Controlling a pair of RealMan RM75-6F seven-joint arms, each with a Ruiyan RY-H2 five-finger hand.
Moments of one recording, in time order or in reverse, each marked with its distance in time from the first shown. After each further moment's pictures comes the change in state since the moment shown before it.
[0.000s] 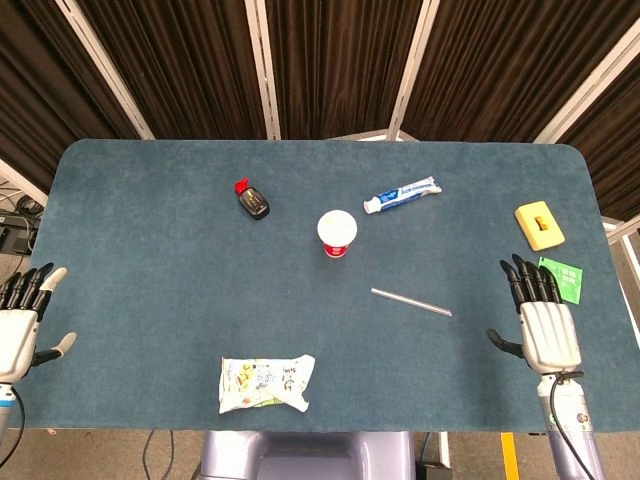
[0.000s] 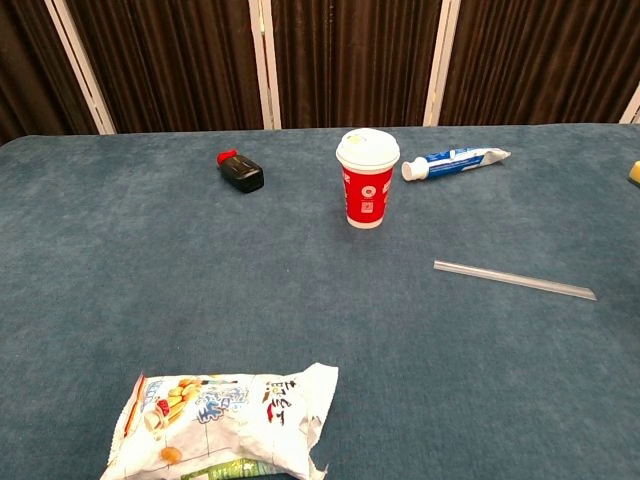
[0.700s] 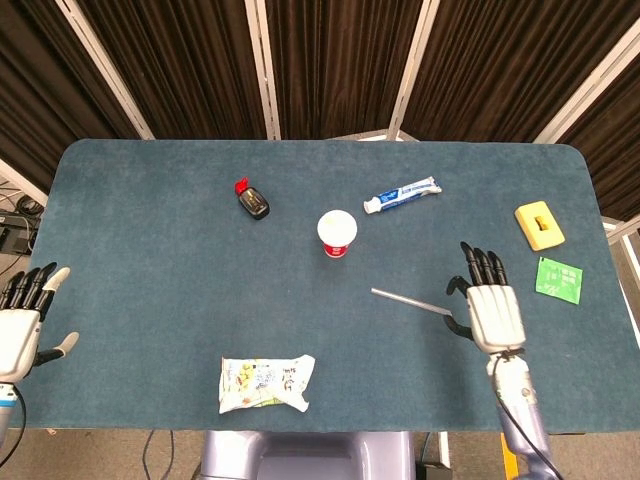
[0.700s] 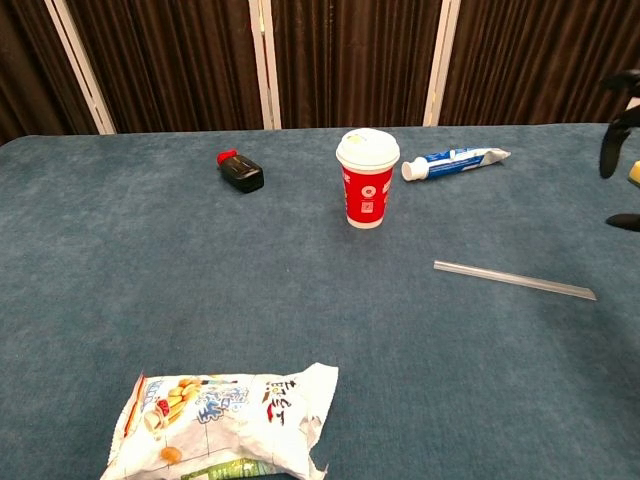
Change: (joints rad) left arm -0.003 -0.003 0.002 0.008 0.017 0.004 -0.014; right arm 0.126 -0.205 0.069 0.042 0.097 -0.074 -0.230
